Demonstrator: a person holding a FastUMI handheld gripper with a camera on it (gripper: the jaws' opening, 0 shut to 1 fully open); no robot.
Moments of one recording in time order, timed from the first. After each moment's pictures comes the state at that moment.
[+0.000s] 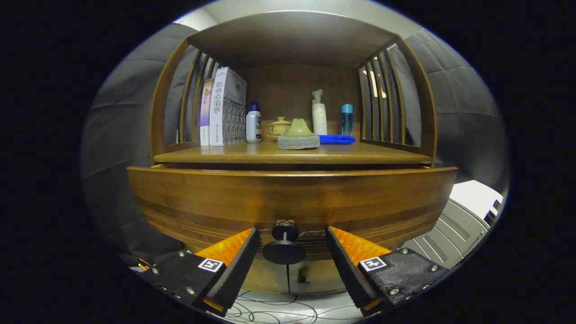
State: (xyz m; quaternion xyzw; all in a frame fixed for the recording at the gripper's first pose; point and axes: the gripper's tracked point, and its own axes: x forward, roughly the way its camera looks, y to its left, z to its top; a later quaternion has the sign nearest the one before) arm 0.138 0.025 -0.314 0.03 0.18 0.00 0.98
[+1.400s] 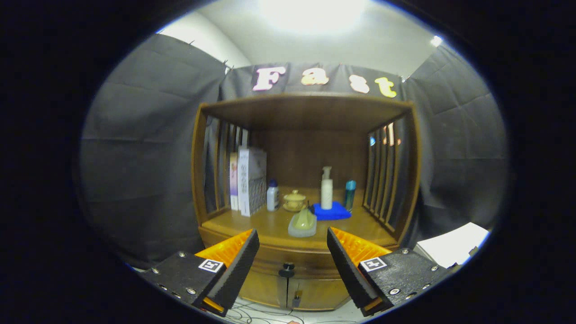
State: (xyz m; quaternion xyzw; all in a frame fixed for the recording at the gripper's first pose) arm 0.059 -0.010 -0.061 0.03 0.05 0.06 1.00
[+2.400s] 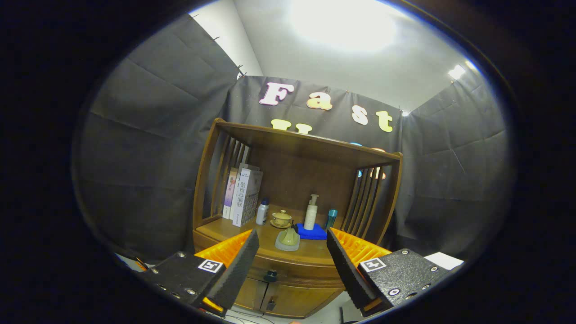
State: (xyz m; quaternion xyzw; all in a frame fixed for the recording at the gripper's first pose) arm 0.024 -0.008 -0.021 -0.07 0.02 0.02 1.00
